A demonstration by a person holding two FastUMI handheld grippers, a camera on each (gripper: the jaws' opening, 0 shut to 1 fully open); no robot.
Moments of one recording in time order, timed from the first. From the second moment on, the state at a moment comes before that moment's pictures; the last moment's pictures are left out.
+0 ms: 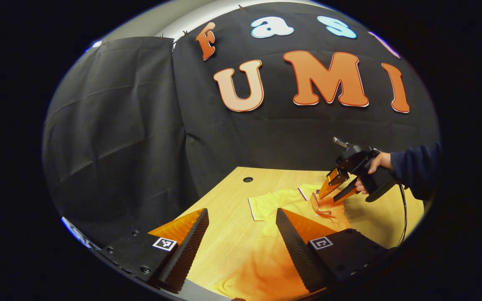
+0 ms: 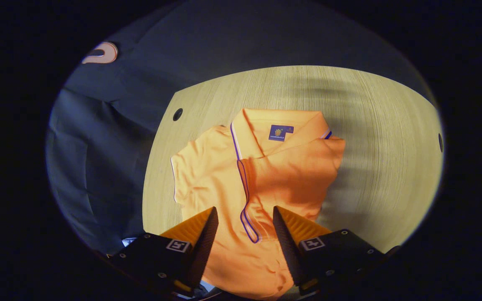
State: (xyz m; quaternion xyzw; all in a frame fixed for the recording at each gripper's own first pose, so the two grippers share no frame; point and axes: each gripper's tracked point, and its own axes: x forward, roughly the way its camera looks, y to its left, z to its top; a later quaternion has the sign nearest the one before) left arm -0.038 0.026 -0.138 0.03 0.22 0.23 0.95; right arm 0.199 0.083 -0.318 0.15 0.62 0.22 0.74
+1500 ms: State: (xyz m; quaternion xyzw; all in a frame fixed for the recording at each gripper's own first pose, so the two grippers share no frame) left arm 0.176 0.125 -0.342 -0.16 0.52 0.07 0.84; right arm 0.104 -0.034 -0.248 0.16 0.47 -0.01 0.87
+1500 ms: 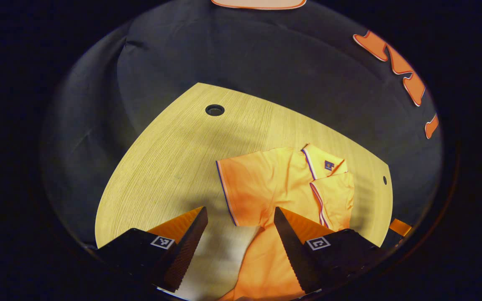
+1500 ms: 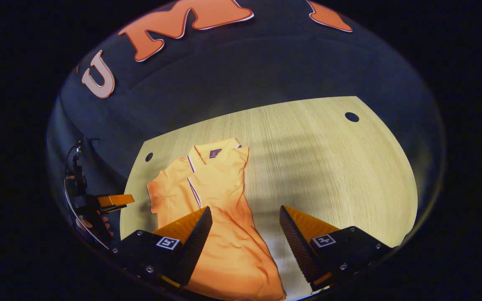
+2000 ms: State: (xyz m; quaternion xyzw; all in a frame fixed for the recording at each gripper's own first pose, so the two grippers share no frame) left arm 0.212 0.123 -0.416 -0.15 0.62 0.06 0.77; right arm 0.054 -0.041 -0.243 0.16 0.45 -0.08 0.87
